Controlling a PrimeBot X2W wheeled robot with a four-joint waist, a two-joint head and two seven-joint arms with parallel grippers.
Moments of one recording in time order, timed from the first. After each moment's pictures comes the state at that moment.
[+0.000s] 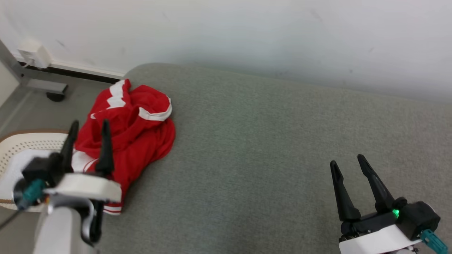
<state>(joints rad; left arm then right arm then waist) -0.35 0.11 0.11 0.29 -0.13 -0.08 -0.24 -0.15 -0.09 0.20 0.12 0.31 0.13 -0.26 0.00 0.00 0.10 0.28</state>
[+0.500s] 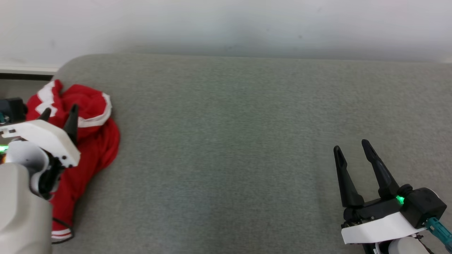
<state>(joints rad) -0.67 0.29 0.13 0.61 -0.24 -0.12 0.18 -0.21 -0.09 0.19 0.12 0.31 0.13 -0.26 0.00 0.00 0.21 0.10</state>
